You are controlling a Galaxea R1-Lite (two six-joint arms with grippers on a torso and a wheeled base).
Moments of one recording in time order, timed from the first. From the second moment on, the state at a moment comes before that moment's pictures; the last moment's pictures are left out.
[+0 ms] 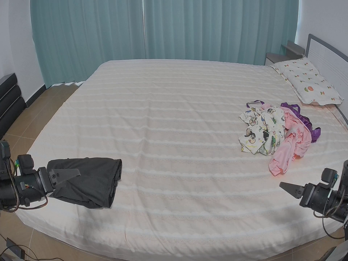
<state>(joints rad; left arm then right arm) 0.10 1.24 -0.40 -0.31 -0.54 -0.48 0.27 1.27 -0.10 -0.76 0.04 0.53</state>
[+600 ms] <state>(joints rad) -0.05 0.67 -0.29 0.00 -0.50 -0.45 0.16 0.39 -0.10 -0.12 0.02 0.29</state>
